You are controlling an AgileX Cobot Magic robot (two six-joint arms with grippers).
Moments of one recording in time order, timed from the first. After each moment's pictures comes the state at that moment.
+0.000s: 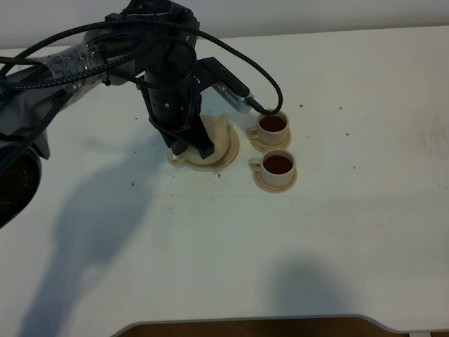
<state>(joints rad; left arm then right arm) -0.51 2.21 -1.79 0.13 1.14 0.32 -0.03 -0.01 -0.49 0.09 1.07 -0.23</state>
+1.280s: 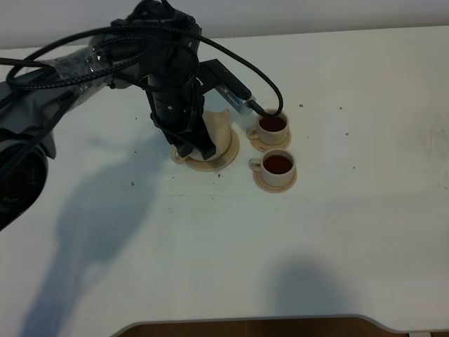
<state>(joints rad) -0.51 2.22 -1.79 0.13 1.11 0.34 -0.03 -0.01 -0.49 0.09 1.07 -0.23</state>
